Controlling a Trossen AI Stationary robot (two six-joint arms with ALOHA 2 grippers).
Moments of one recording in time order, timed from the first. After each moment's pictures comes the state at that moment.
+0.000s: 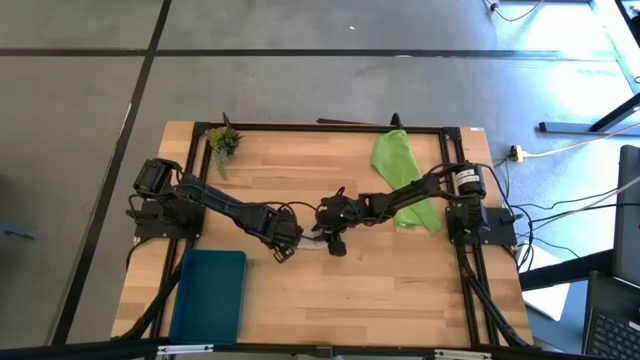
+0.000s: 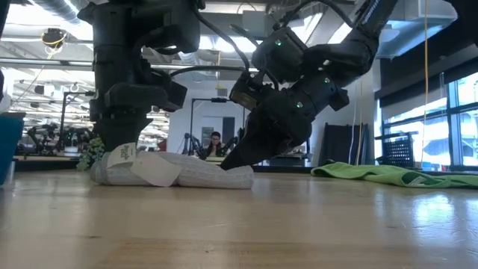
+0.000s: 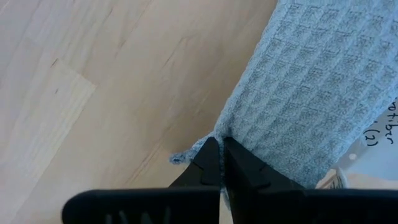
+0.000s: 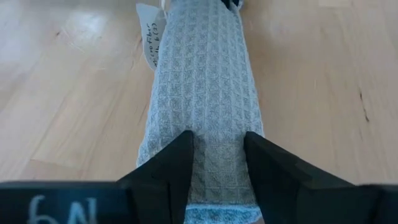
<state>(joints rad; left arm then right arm) -0.22 1.75 0.98 -0.75 -0.11 -0.90 0.02 2.02 0.99 0.31 -0.20 -0.03</state>
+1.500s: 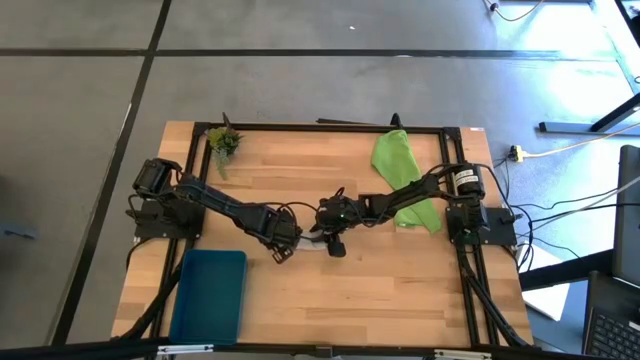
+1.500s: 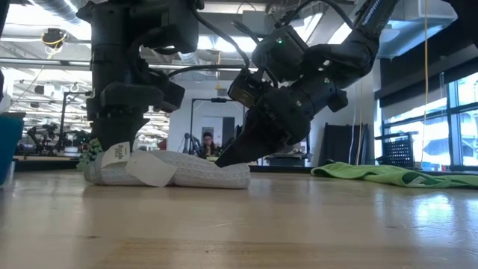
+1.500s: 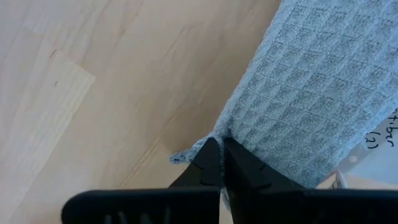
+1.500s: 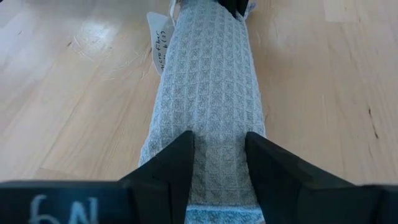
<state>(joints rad) -0.23 1.75 0.98 -0.76 -0.10 -0.91 0.02 2.02 0.99 0.38 -0.21 -0.03</state>
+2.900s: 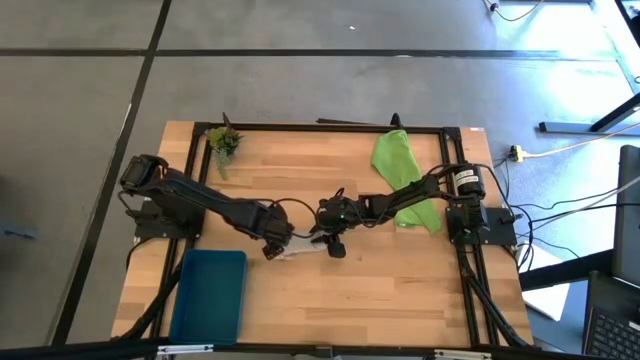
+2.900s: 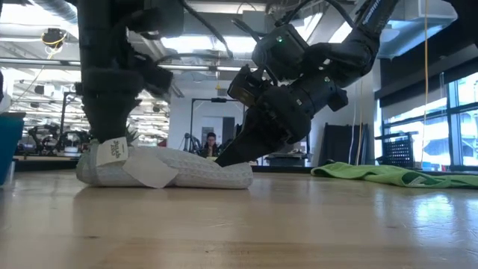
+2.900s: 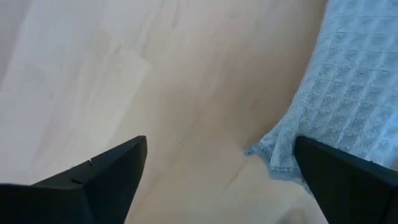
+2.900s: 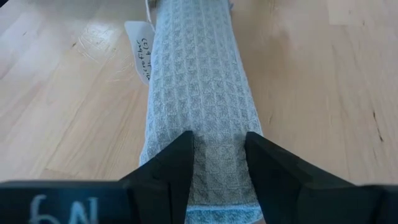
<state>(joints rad) -0.23 1.61 0.98 -0.86 -0.18 -0.83 0.02 2.02 0.99 0.38 -0.21 -0.03</state>
